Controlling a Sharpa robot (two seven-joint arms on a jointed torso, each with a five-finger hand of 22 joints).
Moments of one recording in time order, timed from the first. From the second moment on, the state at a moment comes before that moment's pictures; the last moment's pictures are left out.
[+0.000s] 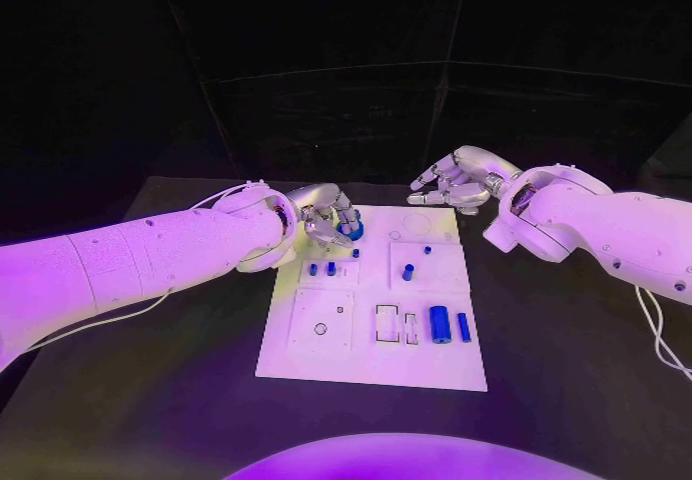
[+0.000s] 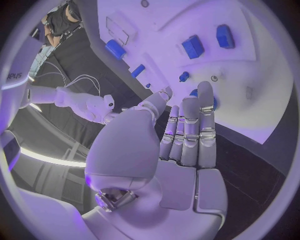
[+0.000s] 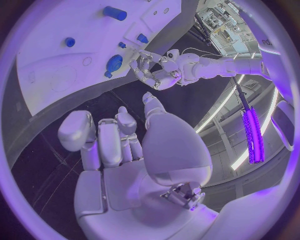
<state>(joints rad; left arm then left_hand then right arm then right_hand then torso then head) 1.28 -0.60 -0.15 1.27 -1.14 -0.19 0.00 1.36 -0.12 0.29 -0.05 0.14 0.82 0.15 0.37 0.12 0.86 0.09 0.53 0.24 1.24 0.01 1.00 0.81 0.17 1.19 0.11 0.62 0.59 1.27 -0.78 -0.02 1.38 -0.98 -0.22 0.05 1.24 -0.01 -0.07 0.11 0.31 0.90 0.16 0.12 0.07 1.26 0.07 1.11 1.12 1.46 -0.01 1.31 1.20 0.10 1.36 0.09 1.27 0.98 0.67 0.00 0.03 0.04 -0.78</state>
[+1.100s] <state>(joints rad) 1.25 -0.47 -0.15 1.14 -1.46 -0.10 0.02 1.32 -0.13 0.32 -0.07 0.13 0.96 0.12 0.29 0.07 0.92 0.08 0.46 0.10 1.45 0.00 1.33 1.12 0.14 1.39 0.10 0.99 0.93 1.27 -0.77 -0.02 1.38 -0.98 -0.22 0.05 1.24 -0.01 -0.07 0.11 0.31 0.90 0.16 0.12 0.07 1.26 0.07 1.11 1.12 1.46 -0.01 1.31 1.20 0.10 1.36 0.09 1.27 0.98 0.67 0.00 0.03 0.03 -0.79</state>
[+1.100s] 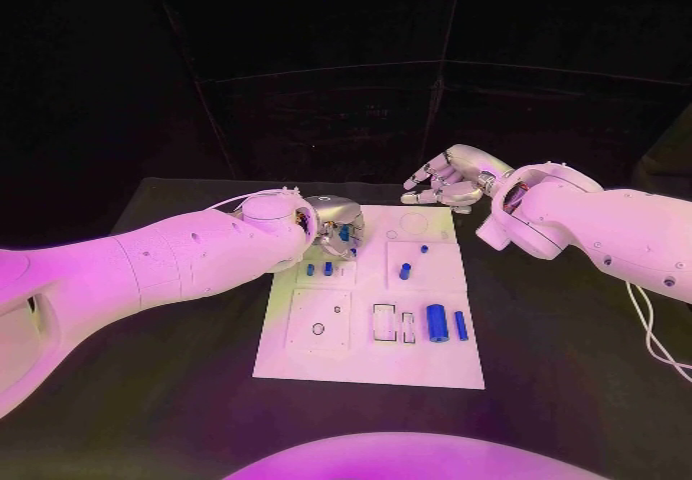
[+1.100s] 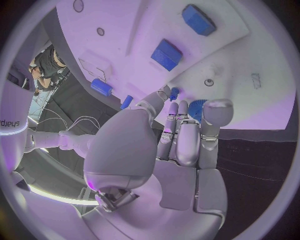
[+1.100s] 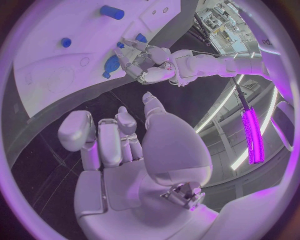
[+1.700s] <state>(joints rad) 1.25 -0.45 -0.15 1.12 -1.48 -0.07 0.01 1.33 -0.11 0.39 -0.09 0.12 1.01 0.12 0.27 0.07 0.99 0.07 0.44 0.08 1.46 -0.01 1.35 1.13 0.14 1.41 0.09 1.05 0.99 1.27 -0.76 -0.02 1.38 -0.98 -0.22 0.05 1.25 -0.01 -0.07 0.11 0.31 0.90 0.16 0.12 0.07 1.26 0.07 1.11 1.12 1.46 -0.01 1.31 1.20 0.10 1.36 0.09 1.27 0.98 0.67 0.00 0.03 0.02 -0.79</state>
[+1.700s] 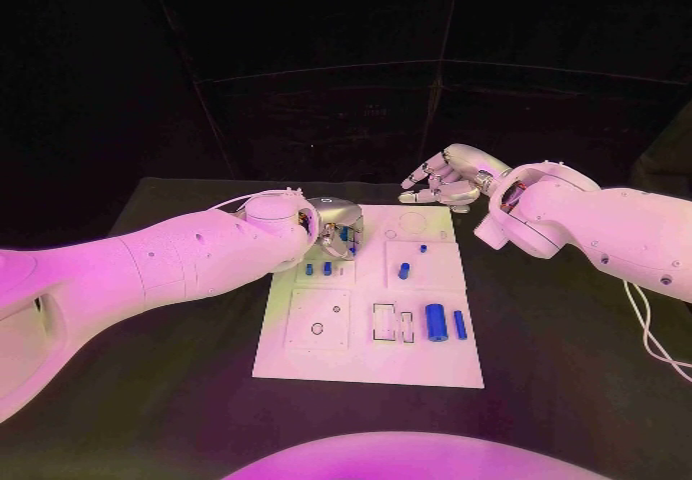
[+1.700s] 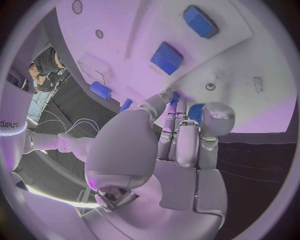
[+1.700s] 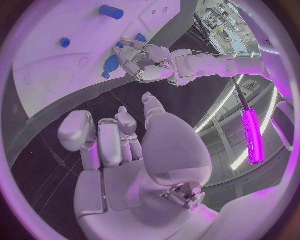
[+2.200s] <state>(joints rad) 1.25 -0.44 -0.15 1.10 -1.48 -0.06 0.00 1.33 -0.09 0.43 -0.09 0.11 1.03 0.12 0.26 0.07 1.04 0.06 0.43 0.07 1.47 -0.02 1.36 1.13 0.12 1.41 0.08 1.08 1.02 1.27 -0.76 -0.02 1.38 -0.98 -0.22 0.05 1.25 -0.01 -0.07 0.11 0.31 0.90 0.16 0.12 0.07 1.26 0.07 1.11 1.12 1.46 -0.01 1.31 1.20 0.10 1.36 0.09 1.27 0.98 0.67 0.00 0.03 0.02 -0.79</state>
